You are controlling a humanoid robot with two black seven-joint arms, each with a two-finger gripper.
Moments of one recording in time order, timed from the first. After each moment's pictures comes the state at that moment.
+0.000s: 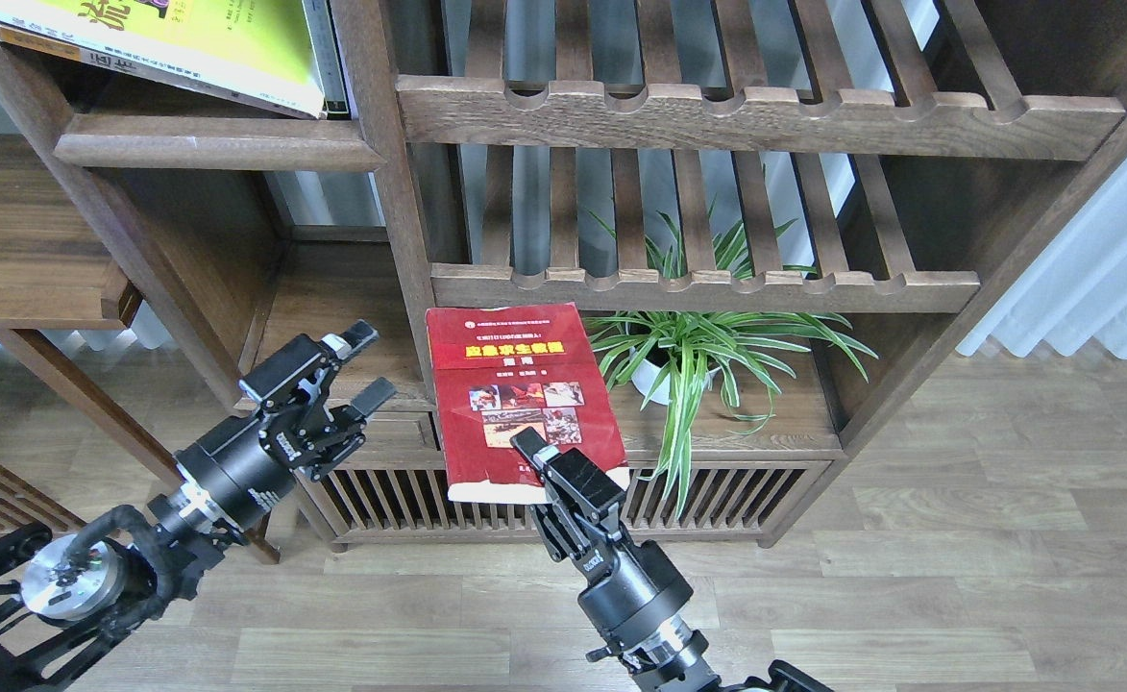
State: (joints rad) left arm -0.28 0.51 -0.66 -1.38 -0.81 -0.49 0.23; right arm -0.07 0.00 0.67 1.38 0.23 0.58 0.17
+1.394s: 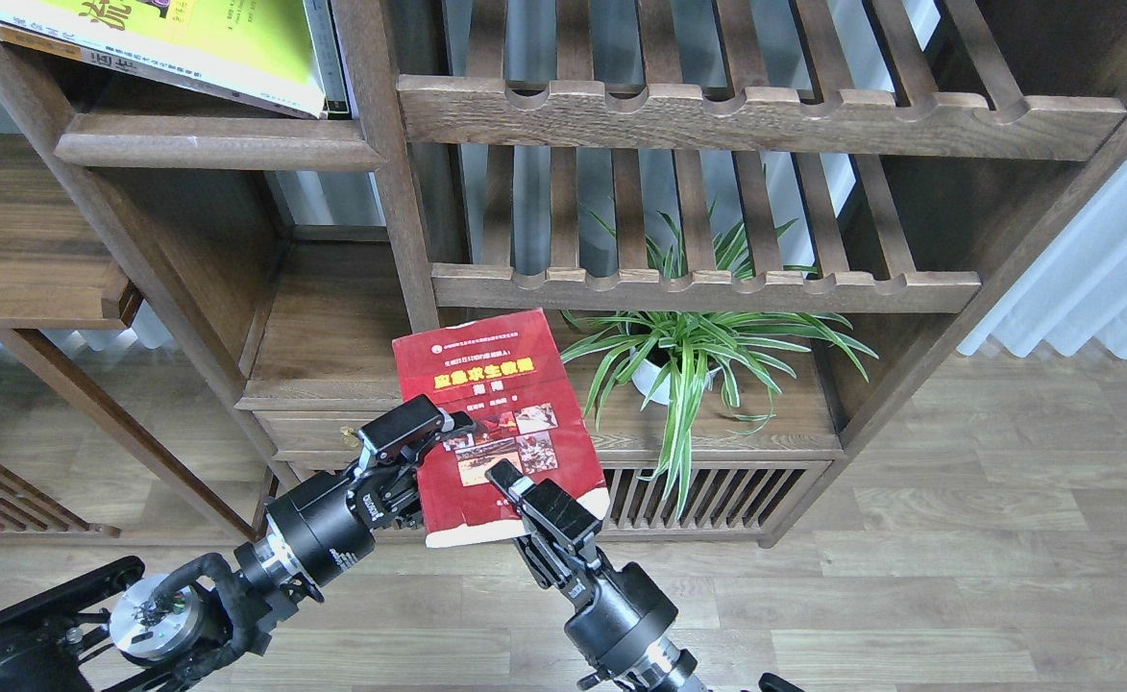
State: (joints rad) left arm -0.30 0.41 -0.50 -1.38 -0.76 -0.49 0.23; right arm -0.06 0.00 0.60 1.35 0.19 0.58 0.17
